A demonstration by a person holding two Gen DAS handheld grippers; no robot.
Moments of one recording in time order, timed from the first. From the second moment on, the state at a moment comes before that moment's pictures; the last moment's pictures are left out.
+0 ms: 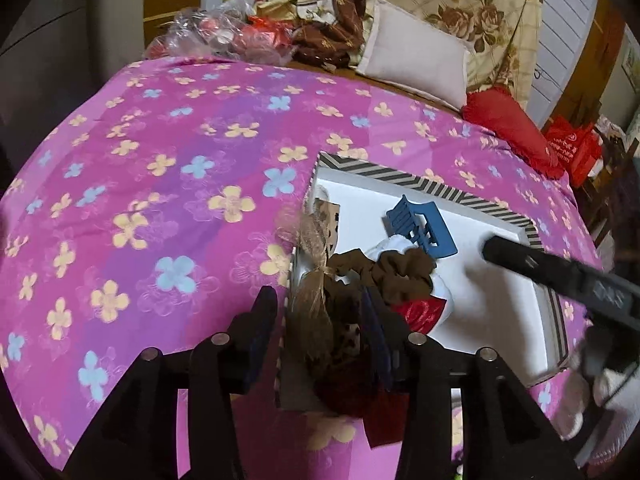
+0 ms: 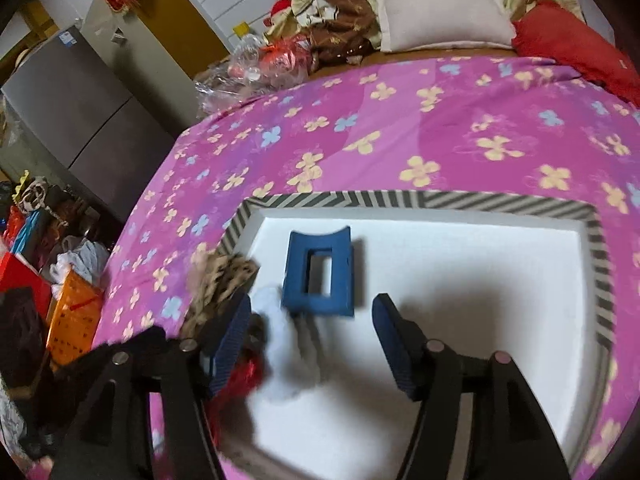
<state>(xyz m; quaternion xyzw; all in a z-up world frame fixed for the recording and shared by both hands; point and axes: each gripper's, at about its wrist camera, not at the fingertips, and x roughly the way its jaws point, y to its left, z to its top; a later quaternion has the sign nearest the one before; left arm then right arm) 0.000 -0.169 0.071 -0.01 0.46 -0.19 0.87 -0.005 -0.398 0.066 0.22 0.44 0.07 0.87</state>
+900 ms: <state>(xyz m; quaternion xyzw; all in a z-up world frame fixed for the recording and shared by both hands) -0.148 -0.144 0.088 0.05 0.40 -0.13 0.90 -0.220 -0.367 0.103 0.18 0.39 0.07 0.90</state>
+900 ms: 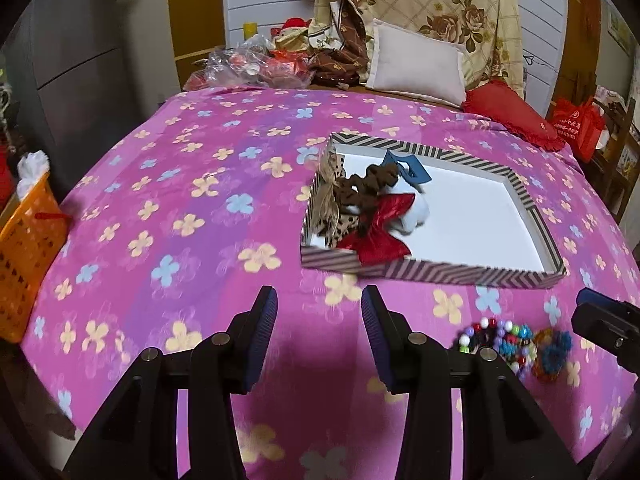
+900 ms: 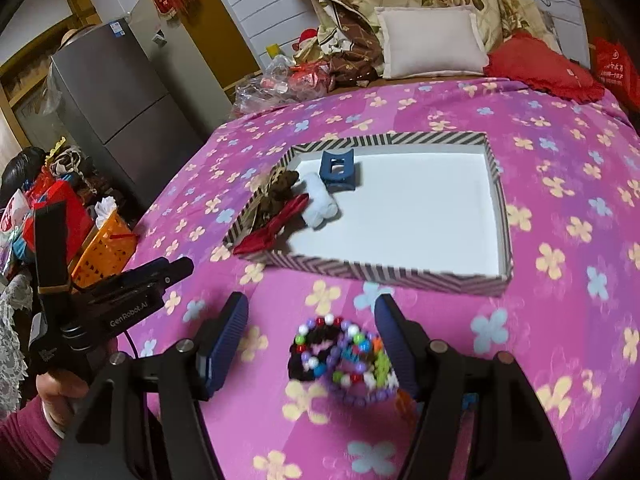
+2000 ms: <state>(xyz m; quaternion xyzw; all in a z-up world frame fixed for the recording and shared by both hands) -0.210 -0.151 0.083 0.04 0.40 -0.14 0.90 -0.279 -0.343 0.110 0.12 0.38 0.04 0.92</state>
